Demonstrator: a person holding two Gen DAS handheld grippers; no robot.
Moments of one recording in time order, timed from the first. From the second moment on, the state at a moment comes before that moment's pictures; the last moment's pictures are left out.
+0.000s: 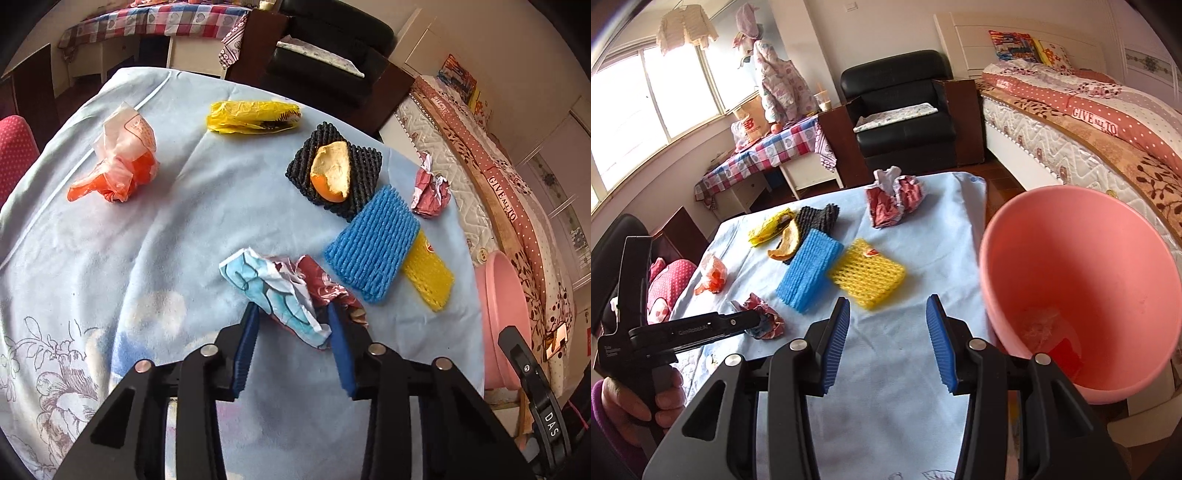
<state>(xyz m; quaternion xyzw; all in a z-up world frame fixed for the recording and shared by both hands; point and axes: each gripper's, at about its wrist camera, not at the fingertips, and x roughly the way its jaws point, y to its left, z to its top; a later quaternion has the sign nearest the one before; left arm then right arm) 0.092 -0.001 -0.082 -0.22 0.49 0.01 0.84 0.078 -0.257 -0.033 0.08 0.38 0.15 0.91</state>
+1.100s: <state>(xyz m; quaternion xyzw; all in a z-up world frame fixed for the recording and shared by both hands) 0.054 0.072 -0.041 -0.21 0.43 -0.06 0.87 0.124 -0.139 -0.080 0.12 0.46 0.10 0.87</state>
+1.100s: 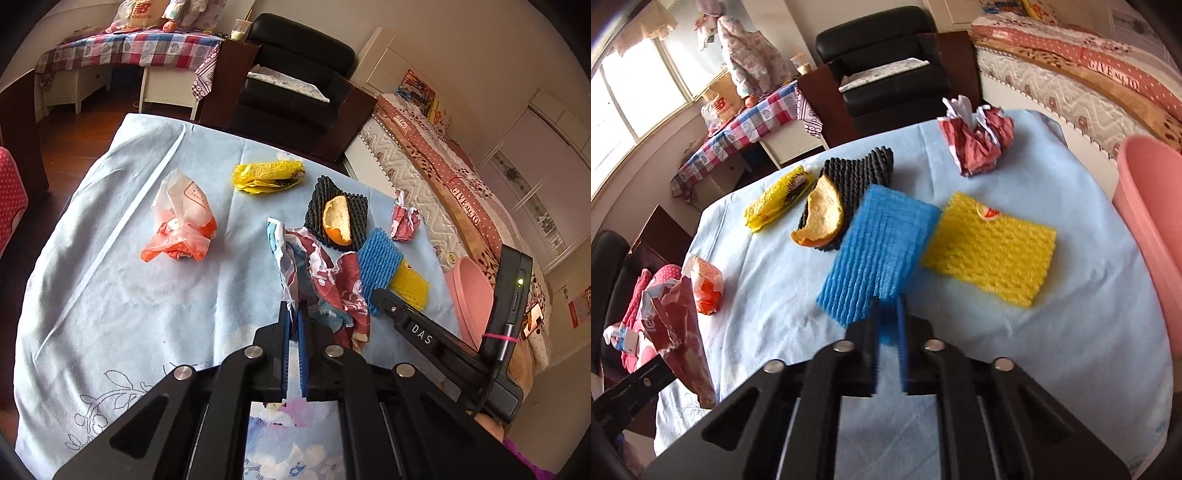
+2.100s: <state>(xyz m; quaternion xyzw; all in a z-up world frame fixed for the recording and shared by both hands) 0.048 -0.049 0.032 -0.11 0.40 -0.15 0.90 0.018 -0.287 0.021 0.11 0.34 0.01 0.93</state>
